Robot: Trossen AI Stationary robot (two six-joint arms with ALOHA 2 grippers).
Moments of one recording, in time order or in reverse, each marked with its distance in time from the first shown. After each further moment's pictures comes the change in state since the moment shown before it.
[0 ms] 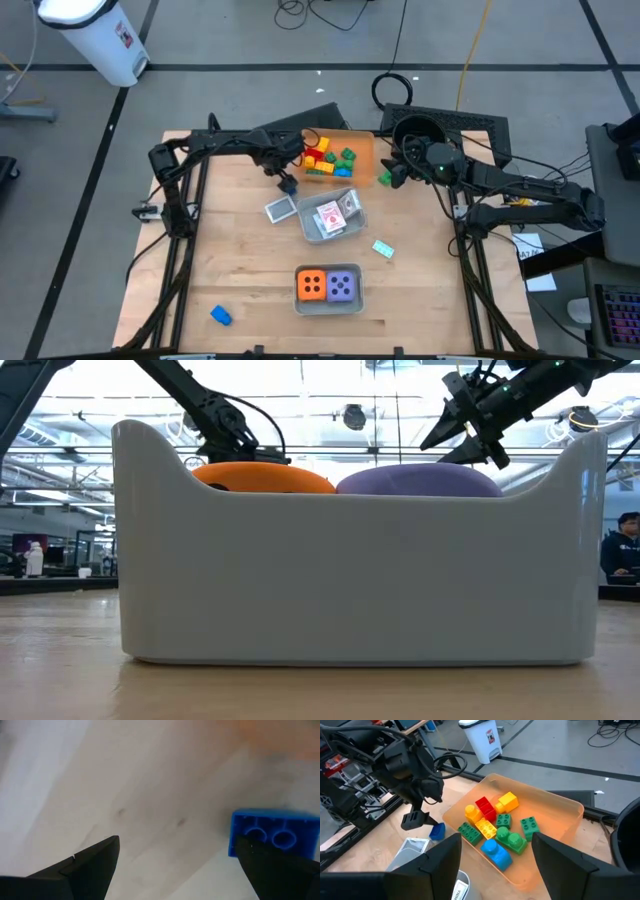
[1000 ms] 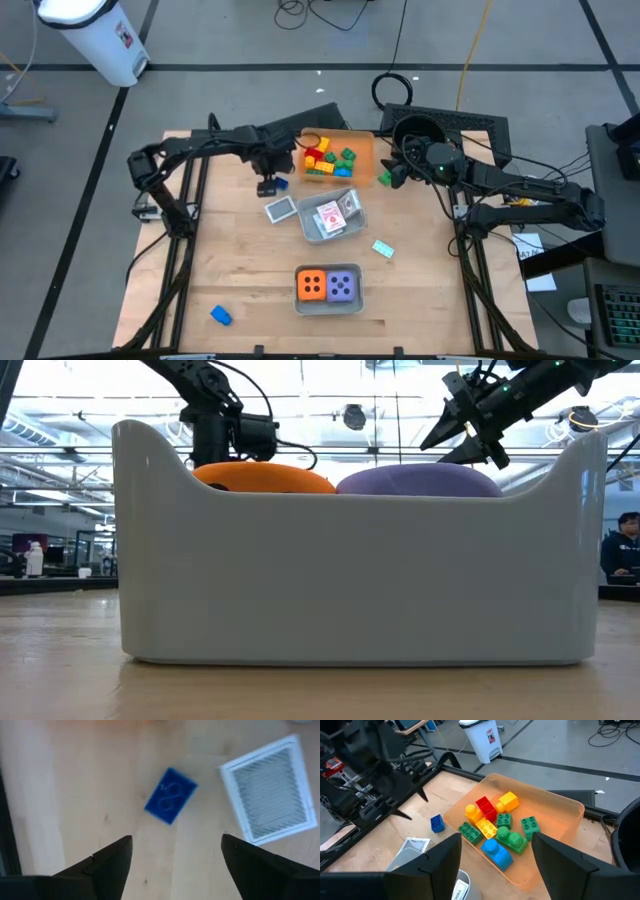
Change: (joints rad) left arm -0.028 -0.171 0.001 -0.148 0.109 0.602; right arm 0.001 0.000 0.000 -0.001 -0.002 0.001
